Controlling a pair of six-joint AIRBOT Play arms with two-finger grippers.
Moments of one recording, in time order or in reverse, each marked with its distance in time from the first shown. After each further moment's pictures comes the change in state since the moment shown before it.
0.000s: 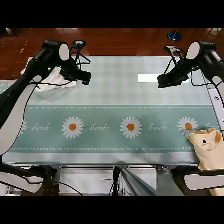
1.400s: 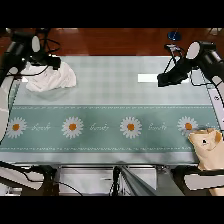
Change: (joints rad) left arm 0.269 -0.022 0.067 0.248 0.134 -0.001; right arm 0.000 0.000 0.000 0.000 -0.033 0.000
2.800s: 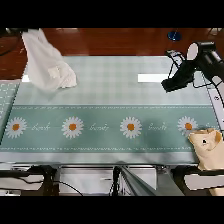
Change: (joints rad) left arm -0.073 0.174 0.335 0.058 -0.040 0.003; right arm 0.001 0.002 0.000 -0.147 0.175 -0.034
